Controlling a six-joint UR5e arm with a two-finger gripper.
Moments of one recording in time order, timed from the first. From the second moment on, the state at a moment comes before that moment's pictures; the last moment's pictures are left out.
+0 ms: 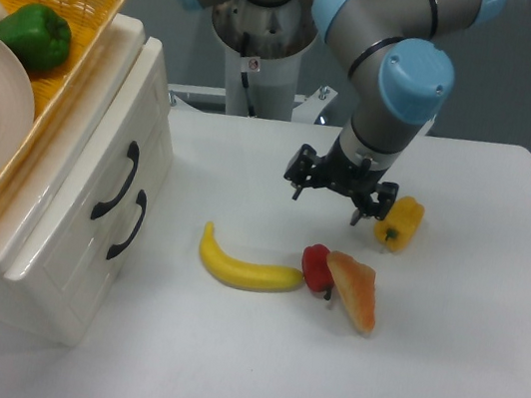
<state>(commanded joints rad) 2.56 -1.78 -1.61 -1.43 1.37 0.69</state>
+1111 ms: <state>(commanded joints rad) 2.38 -1.79 -1.58 -1.45 1.18 0.45</state>
